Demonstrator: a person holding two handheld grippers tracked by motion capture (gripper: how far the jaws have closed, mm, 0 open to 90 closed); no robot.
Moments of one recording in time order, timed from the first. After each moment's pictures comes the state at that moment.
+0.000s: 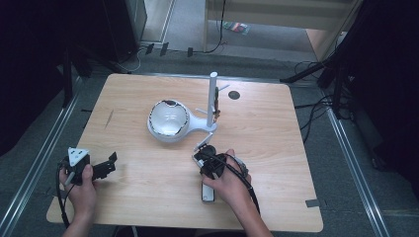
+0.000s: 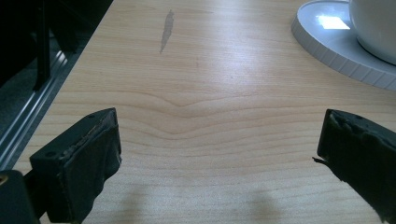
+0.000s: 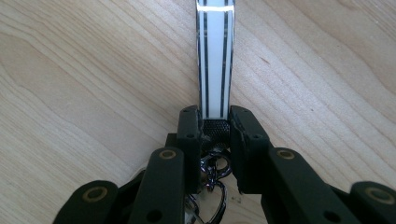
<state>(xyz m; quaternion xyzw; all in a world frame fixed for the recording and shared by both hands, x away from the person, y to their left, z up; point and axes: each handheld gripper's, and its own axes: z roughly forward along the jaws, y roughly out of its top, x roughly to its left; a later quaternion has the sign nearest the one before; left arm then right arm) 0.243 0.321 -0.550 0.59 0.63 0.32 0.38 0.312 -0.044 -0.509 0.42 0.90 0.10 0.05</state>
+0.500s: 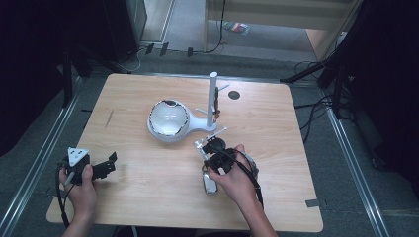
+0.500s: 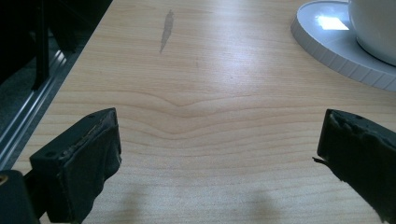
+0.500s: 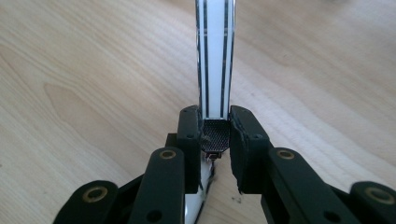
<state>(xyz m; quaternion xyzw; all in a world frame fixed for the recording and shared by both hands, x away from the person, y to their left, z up) 0.243 0.321 -0.551 0.59 0.64 0.32 0.38 0.310 -0.066 -0.475 0.43 0.88 0.21 0.07</state>
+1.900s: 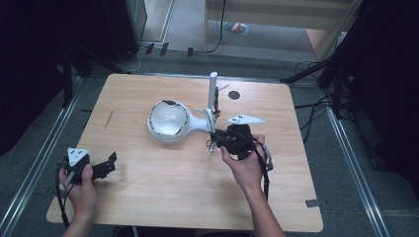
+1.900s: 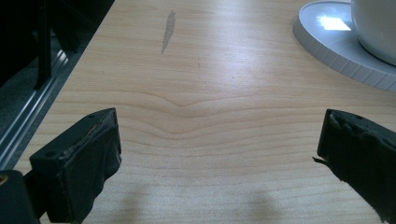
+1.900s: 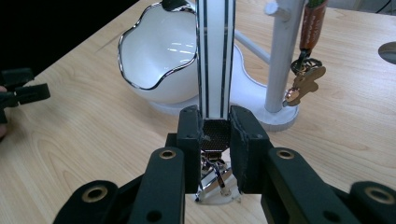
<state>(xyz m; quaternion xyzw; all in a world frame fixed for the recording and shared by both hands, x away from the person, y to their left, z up) 0.243 0.321 -0.550 0.59 0.64 0.32 0.38 0.324 -0.113 -0.433 0.43 0.78 0.45 0.11</state>
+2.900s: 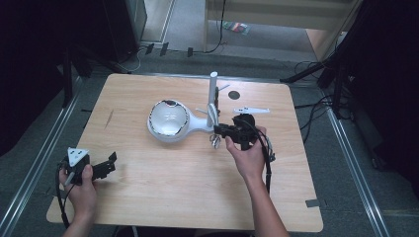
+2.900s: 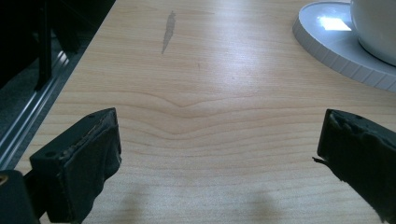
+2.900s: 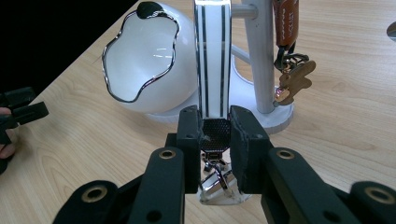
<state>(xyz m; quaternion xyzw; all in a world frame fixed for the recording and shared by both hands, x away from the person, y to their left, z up) 0.242 0.321 -0.550 0.59 0.63 0.32 0.38 0.359 -0.127 -0.441 0.46 0.76 0.45 0.06</state>
